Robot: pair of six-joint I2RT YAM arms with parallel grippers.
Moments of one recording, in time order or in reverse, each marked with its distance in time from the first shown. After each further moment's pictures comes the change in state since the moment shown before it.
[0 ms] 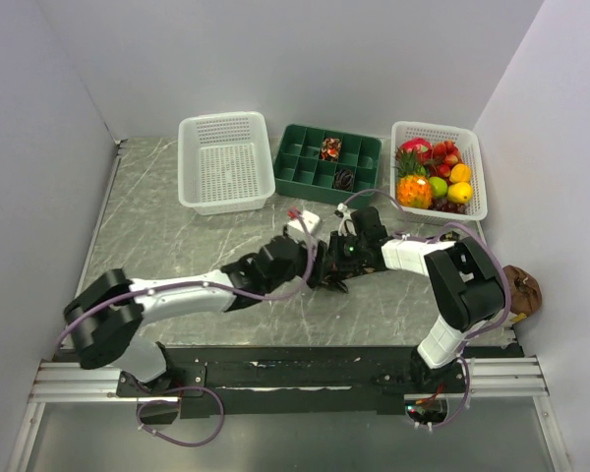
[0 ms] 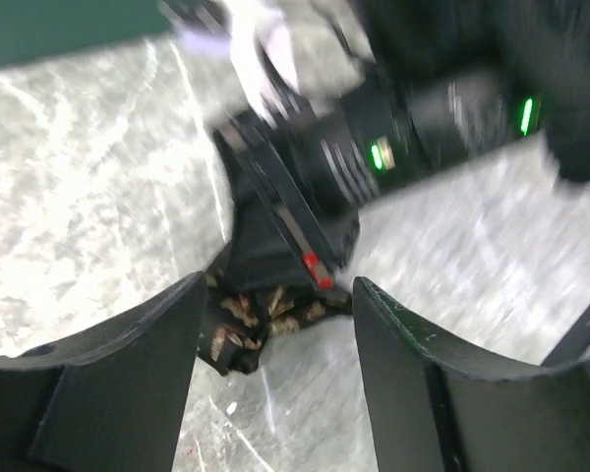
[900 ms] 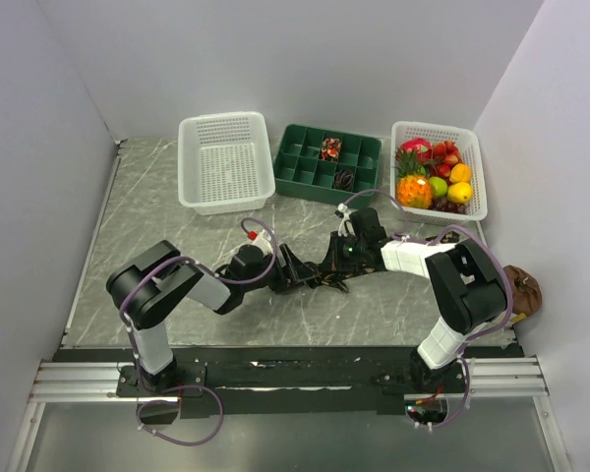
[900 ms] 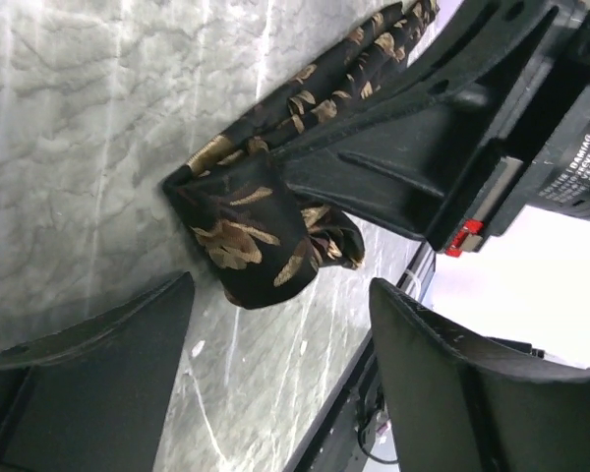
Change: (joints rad) left arm 0.293 0.274 -0.324 0.562 0.530 -0.803; right arm 0.019 -0.020 -0.009 -0.002 0.062 0.021
